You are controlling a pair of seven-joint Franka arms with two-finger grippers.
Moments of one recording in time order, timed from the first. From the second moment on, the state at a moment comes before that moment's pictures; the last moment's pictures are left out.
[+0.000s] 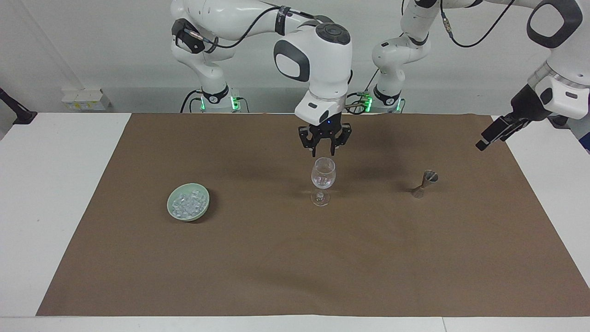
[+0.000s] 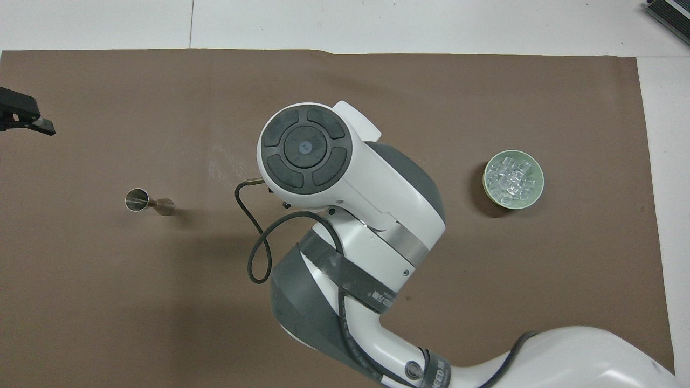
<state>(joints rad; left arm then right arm) 0.30 0.15 -0.28 -1.35 -0.10 1.51 -0.29 0.14 0.55 0.78 -1.17 -0.46 1.66 0.80</state>
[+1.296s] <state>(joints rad) 0.07 0.00 -0.20 -1.56 0.00 1.50 0.00 0.09 0.13 0.23 -1.35 -0.09 1.53 0.51</state>
